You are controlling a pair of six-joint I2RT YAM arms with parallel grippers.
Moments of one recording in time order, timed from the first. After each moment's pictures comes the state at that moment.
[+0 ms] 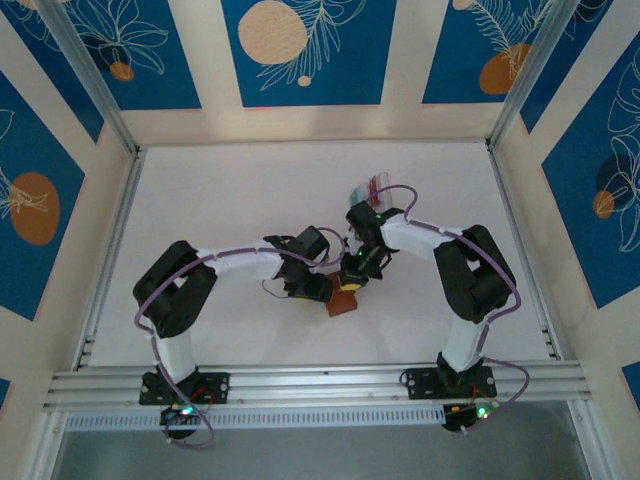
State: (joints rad) left arm -0.84 1.83 1.11 -0.57 0.26 -0.55; right arm 0.52 1.80 1.13 -0.84 -0.48 0.45
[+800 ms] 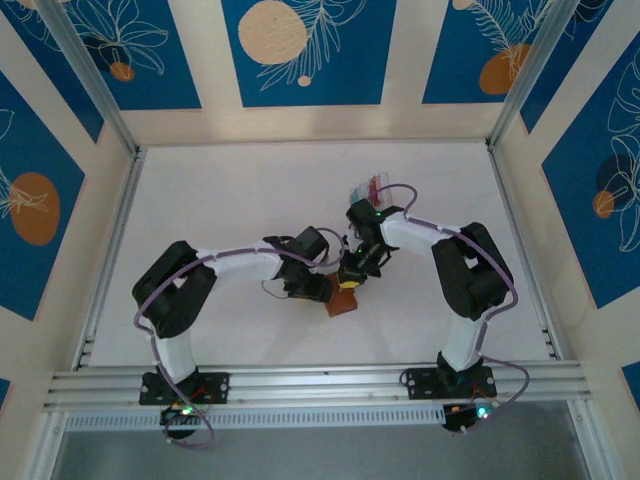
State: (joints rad) left arm -0.84 1.83 1.10 -0.56 0.26 -0.55; right arm 0.53 1.83 1.15 -0.83 -0.52 0.45
